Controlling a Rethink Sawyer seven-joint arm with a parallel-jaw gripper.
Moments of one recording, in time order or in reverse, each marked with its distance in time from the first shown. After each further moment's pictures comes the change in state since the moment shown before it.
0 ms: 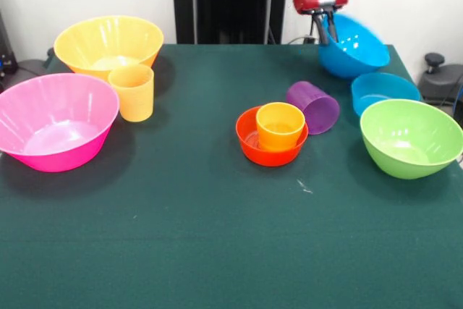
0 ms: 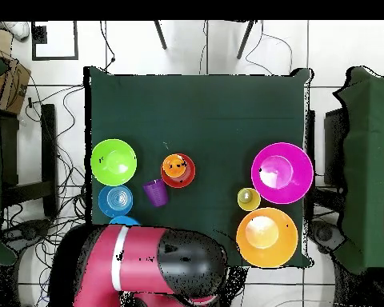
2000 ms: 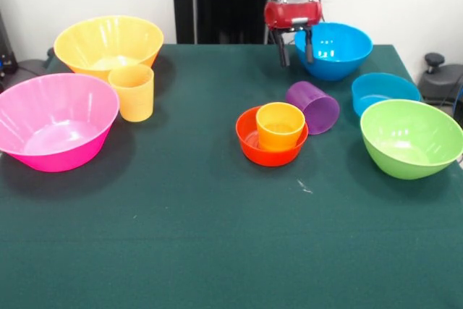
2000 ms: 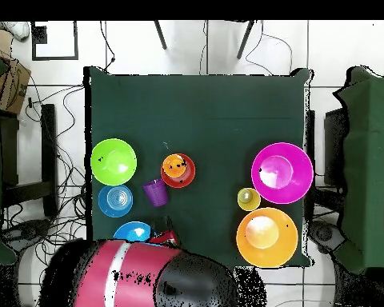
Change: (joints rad) arm -0.048 -0.154 -0.083 -0.135 -0.181 0.542 0.000
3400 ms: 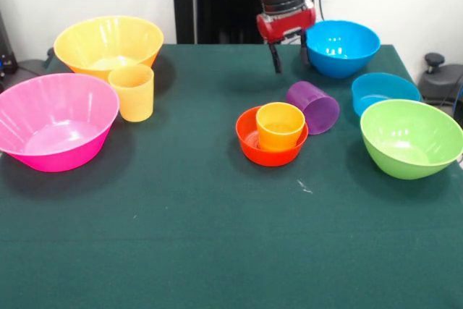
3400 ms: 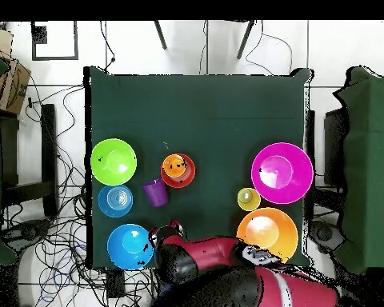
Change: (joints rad) arm -0.409 -0.224 0.413 -0.002 -0.071 0.789 0.000
